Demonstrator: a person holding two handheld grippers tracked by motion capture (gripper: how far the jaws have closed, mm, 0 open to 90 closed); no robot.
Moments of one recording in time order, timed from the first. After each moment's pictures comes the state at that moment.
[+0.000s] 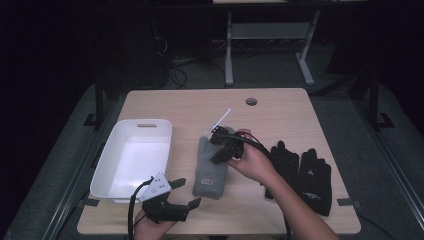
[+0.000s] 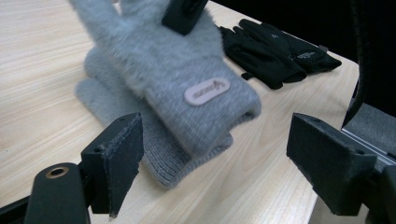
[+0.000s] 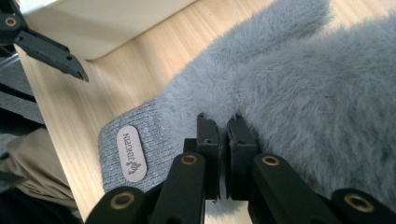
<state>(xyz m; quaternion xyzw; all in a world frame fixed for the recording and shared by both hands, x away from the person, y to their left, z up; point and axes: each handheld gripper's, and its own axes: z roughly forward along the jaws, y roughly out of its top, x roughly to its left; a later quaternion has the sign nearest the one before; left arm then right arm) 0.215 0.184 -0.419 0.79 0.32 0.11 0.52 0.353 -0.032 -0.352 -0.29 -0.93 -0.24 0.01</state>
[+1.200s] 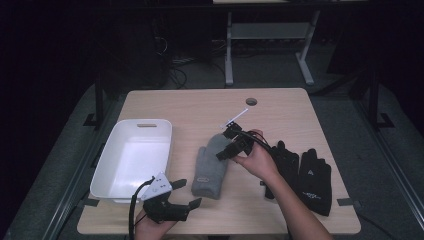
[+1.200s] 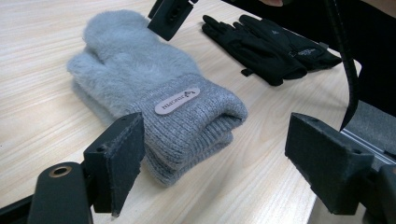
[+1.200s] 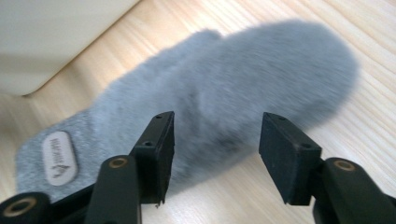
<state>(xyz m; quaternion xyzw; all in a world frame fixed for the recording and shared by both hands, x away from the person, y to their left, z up) 0.216 0.183 -0.422 0.79 0.32 0.10 0.51 0.383 -0.069 -0.389 -0.38 -0.88 -0.28 0.00</state>
